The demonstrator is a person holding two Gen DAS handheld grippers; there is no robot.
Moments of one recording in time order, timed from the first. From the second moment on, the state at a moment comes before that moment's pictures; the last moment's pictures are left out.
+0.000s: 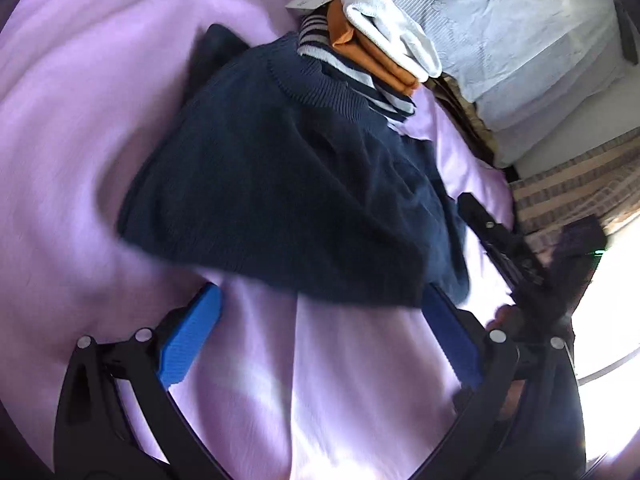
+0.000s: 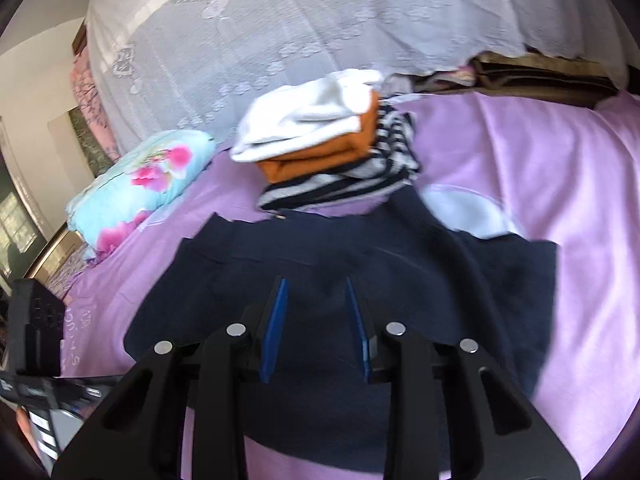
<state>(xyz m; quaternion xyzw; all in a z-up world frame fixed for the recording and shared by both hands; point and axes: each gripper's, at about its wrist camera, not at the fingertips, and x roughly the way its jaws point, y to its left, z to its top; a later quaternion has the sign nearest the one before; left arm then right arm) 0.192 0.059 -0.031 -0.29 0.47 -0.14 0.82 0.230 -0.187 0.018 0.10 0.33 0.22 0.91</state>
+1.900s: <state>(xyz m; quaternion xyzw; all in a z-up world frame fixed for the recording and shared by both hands) 0.222 0.041 -0.003 -0.11 0.40 -0.03 0.91 0.176 -0.256 0.000 0.08 0.34 0.19 0.92</state>
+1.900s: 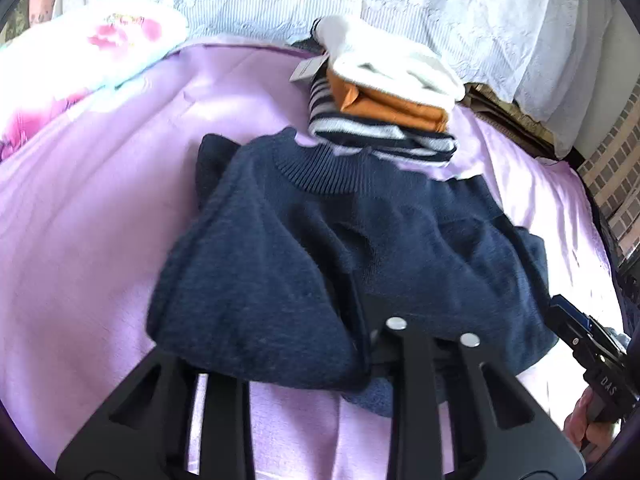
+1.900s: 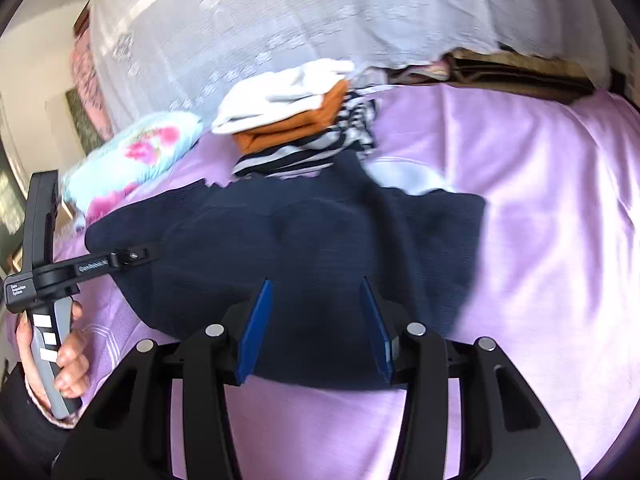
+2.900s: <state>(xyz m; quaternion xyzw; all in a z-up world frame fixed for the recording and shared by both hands) 0.141 -0.151 0.043 0.11 0.28 -0.20 0.93 0.189 -0.348 0.000 0.26 0.33 0.17 0.89</state>
